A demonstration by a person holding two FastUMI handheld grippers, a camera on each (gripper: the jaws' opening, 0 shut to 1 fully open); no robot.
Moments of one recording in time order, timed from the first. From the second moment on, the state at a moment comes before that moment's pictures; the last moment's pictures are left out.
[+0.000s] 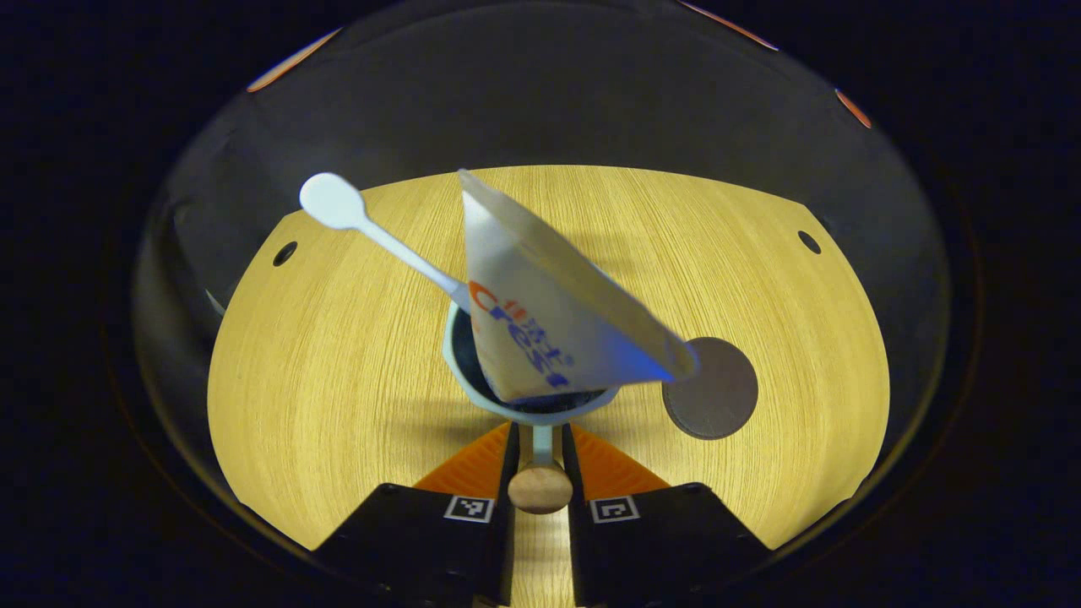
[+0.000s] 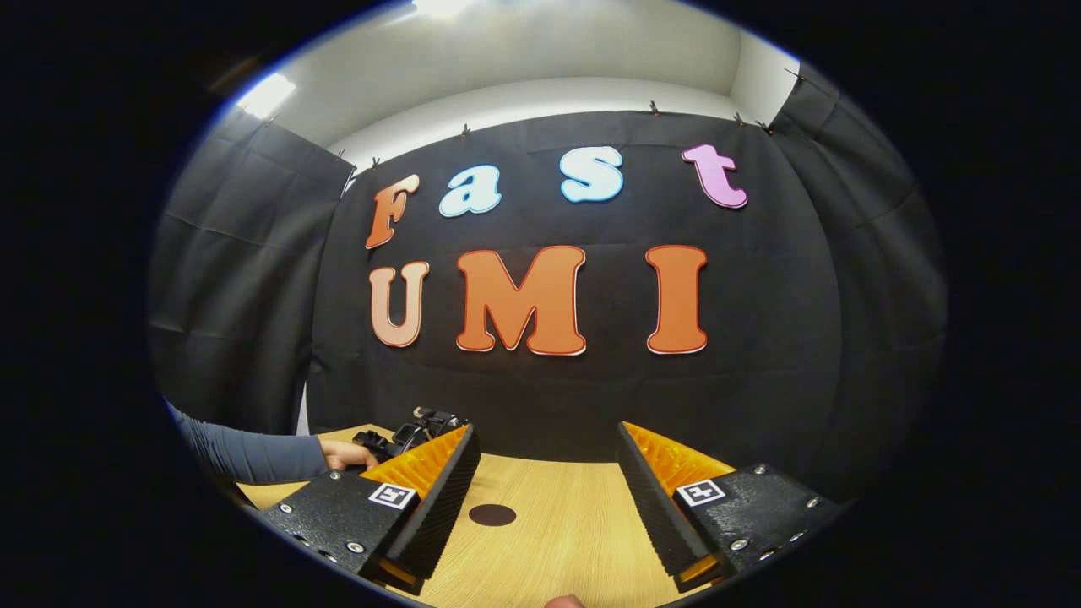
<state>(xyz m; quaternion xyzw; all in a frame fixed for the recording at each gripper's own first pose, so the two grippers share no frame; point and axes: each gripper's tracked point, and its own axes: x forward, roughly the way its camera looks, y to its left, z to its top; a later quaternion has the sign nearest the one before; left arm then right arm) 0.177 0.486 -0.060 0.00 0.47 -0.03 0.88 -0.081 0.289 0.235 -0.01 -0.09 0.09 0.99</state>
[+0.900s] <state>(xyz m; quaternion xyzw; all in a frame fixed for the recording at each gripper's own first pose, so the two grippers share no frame) 0.192 0.475 -0.044 0.03 0.41 -0.09 0.91 -0.076 0.278 0.202 0.01 -0.07 0.07 0.99</state>
